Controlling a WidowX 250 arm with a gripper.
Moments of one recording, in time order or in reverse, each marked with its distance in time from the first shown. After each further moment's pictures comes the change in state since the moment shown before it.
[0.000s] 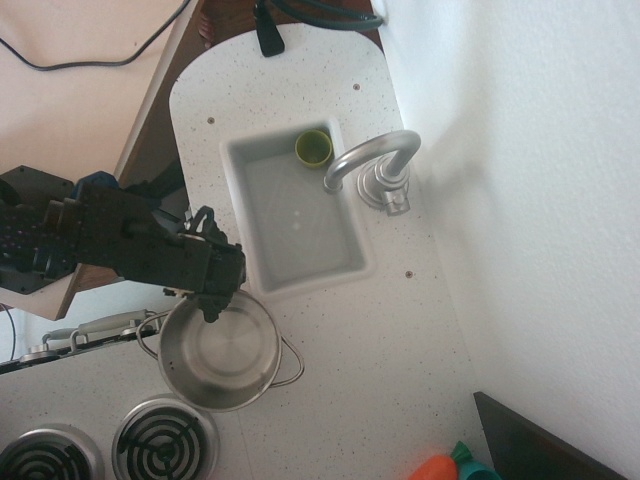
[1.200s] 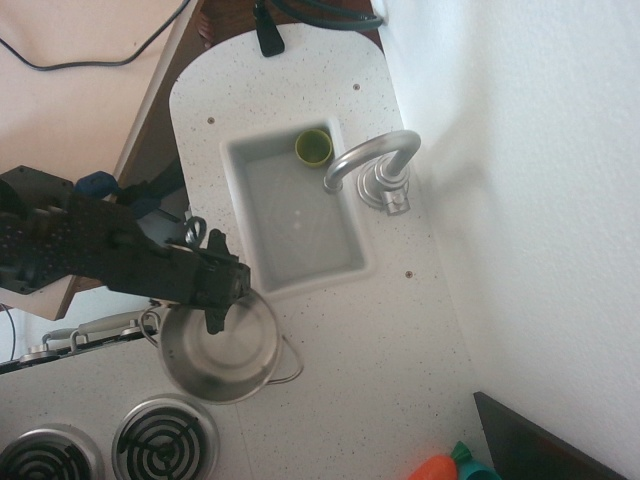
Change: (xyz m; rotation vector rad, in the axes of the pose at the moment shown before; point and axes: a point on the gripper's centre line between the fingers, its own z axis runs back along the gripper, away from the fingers) arm 0.018 -0.016 0.017 -0.065 -0.191 0.007
